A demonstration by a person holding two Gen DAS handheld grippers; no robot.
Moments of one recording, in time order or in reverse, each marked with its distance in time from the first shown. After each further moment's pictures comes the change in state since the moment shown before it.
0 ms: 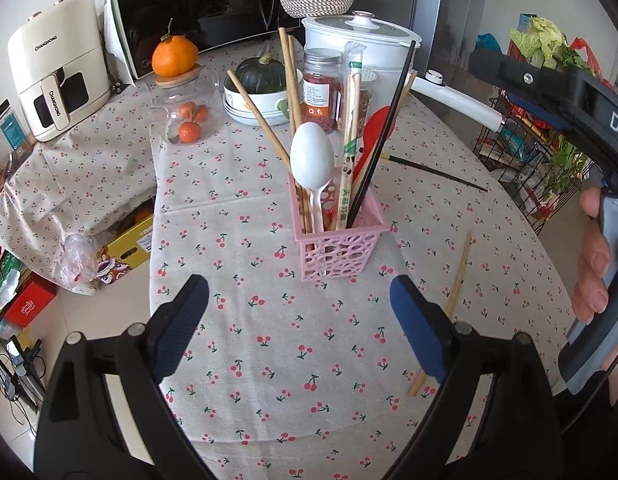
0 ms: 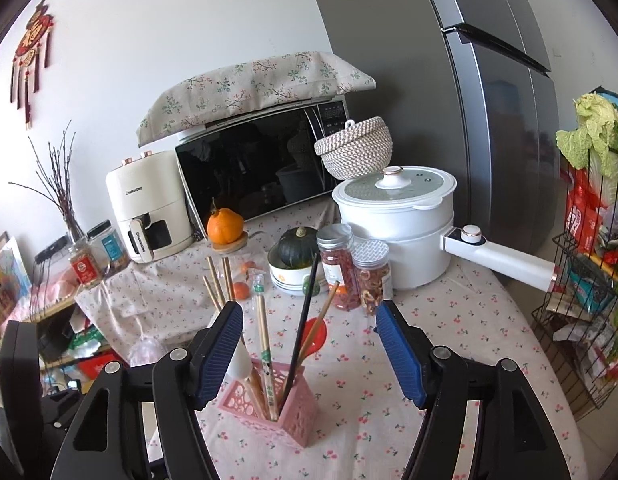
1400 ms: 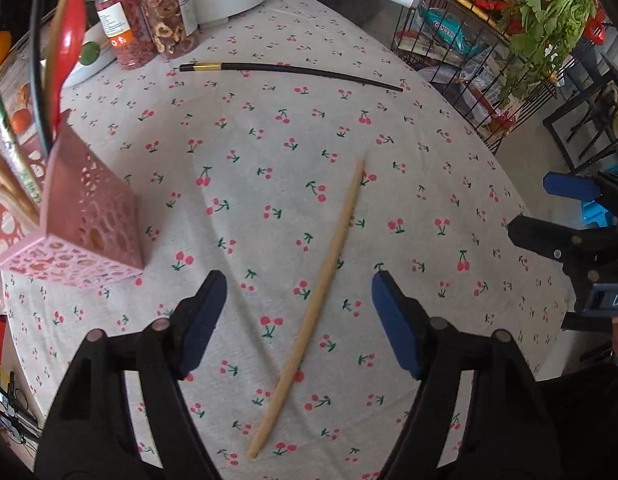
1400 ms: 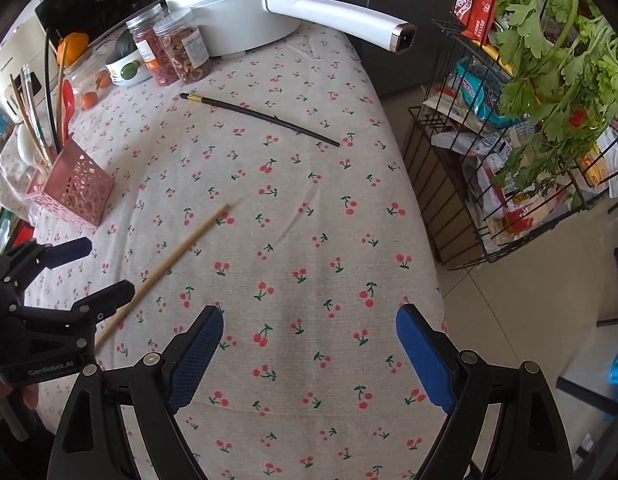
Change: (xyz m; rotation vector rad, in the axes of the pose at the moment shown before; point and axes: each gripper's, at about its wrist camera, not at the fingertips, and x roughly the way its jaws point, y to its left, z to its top) left arm 0.115 -0.159 0.004 0.179 0.295 -0.199; right arm -0.008 -0.182 -0.097 0.022 0.736 -0.305
